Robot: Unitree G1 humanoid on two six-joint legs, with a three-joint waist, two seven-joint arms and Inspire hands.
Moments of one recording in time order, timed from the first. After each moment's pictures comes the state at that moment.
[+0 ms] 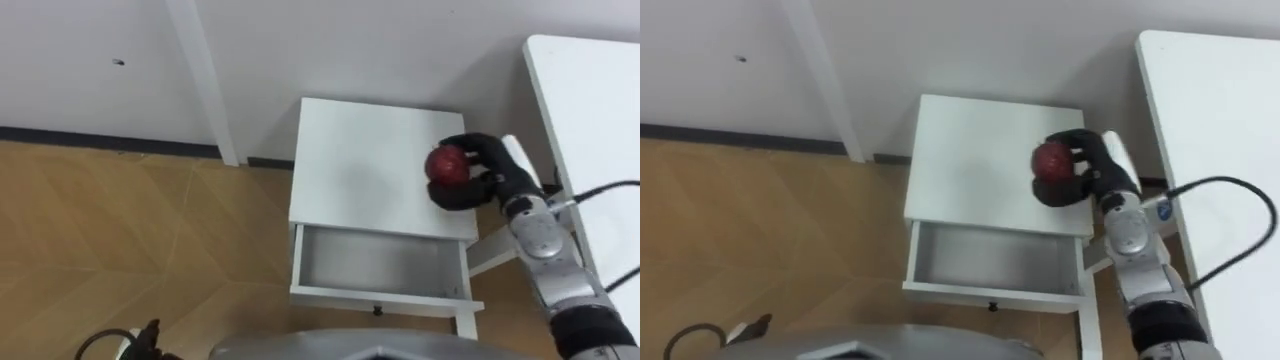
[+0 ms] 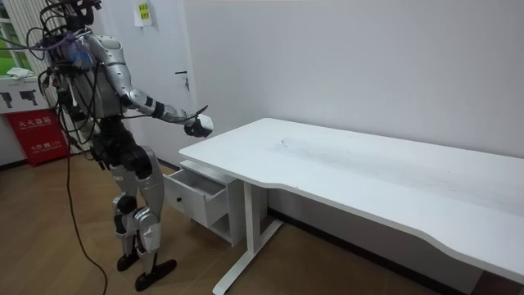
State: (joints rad) left arm 0.22 0.25 0.05 1.07 0.37 -0.01 0.08; right arm 0.03 -0.33 0.13 0.50 -0.29 -0.11 0.06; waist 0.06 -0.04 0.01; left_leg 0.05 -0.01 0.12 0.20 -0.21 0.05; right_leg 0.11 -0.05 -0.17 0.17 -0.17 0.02
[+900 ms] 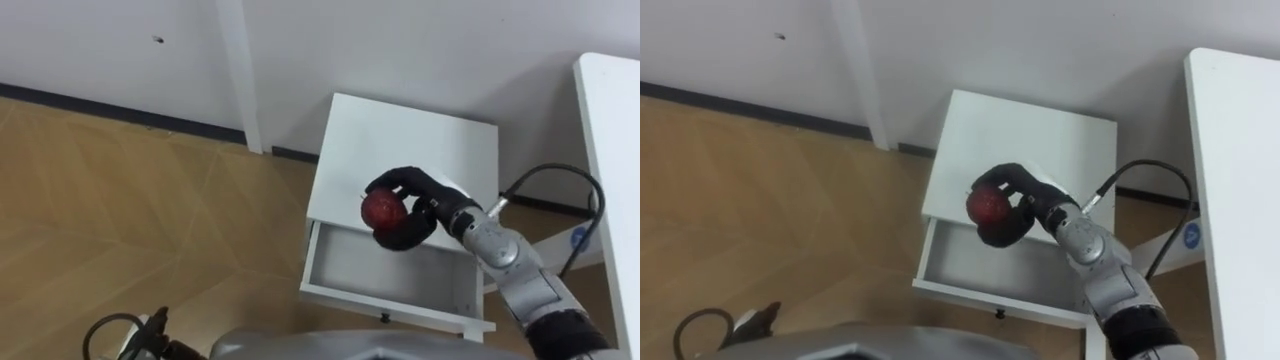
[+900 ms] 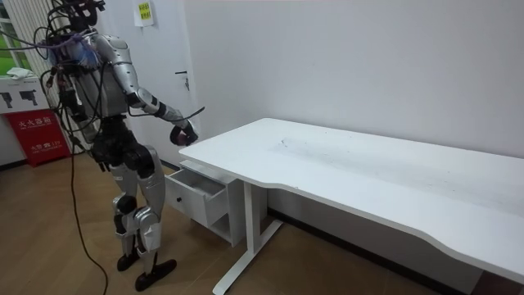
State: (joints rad) left arm 0.17 0.25 0.03 1.08 0.36 0.01 0.06; right arm 0.06 -0.33 0.25 0.48 -0.40 -0.07 0.23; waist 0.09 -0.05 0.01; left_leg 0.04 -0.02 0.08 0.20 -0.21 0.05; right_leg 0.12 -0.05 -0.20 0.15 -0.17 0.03
